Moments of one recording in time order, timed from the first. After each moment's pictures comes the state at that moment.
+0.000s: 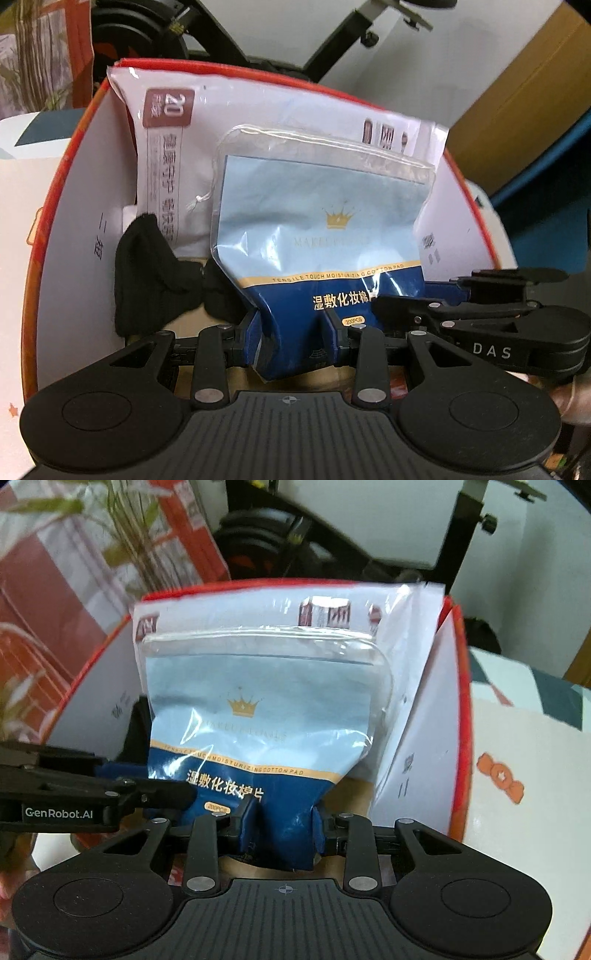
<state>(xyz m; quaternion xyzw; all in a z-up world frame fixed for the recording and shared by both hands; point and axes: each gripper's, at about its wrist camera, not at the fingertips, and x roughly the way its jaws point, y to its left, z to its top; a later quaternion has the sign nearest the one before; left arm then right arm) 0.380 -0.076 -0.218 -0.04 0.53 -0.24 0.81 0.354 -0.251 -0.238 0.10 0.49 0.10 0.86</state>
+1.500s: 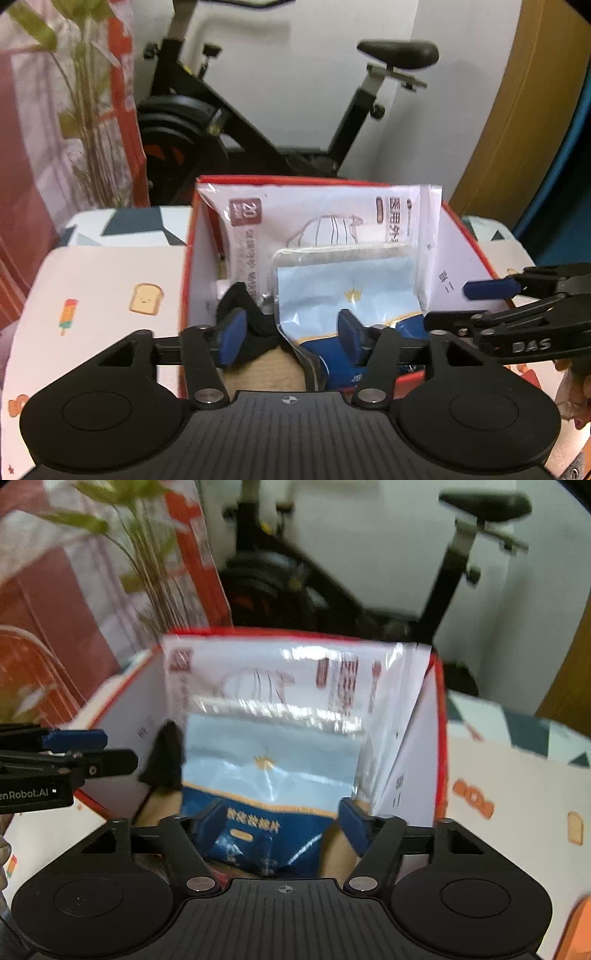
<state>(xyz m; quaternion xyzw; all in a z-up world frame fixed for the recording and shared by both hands) 0.323 -0.044 -0.152 0.03 0.39 -0.19 0.90 0.326 -0.223 -0.204 0.06 0.45 0.07 0.89</state>
